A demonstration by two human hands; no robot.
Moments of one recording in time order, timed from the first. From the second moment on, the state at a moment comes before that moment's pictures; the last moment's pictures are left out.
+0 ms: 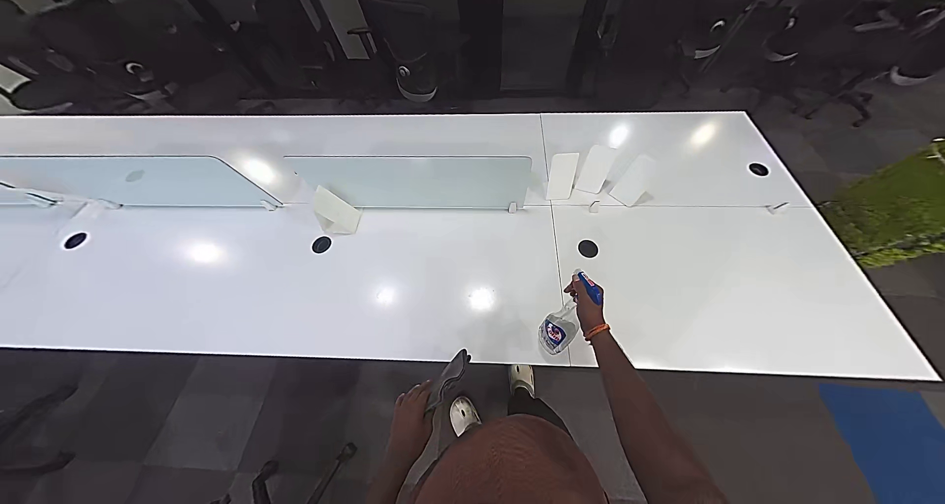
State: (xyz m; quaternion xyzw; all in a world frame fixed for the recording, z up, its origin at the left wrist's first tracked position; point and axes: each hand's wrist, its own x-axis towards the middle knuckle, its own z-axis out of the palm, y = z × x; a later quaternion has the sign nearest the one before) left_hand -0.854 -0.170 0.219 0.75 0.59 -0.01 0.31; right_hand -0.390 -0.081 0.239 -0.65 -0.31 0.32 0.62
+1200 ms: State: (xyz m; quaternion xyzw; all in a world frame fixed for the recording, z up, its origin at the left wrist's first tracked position) left_hand -0.749 -0.183 0.238 0.58 0.71 -0.12 0.38; right_hand -0.173 -0.081 0.214 -0.73 -0.34 0.26 0.53
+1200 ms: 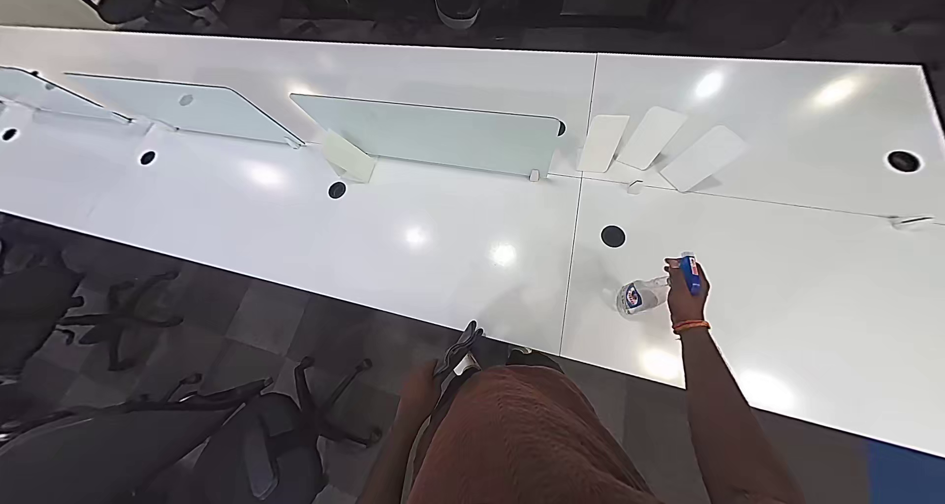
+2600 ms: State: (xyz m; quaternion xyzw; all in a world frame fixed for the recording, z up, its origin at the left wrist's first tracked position) left_hand -0.699 -0.113 0.296 0.73 0.45 0.14 0.49; right_hand -0.391 -0.102 0.218 -0.48 -0.73 0.45 0.18
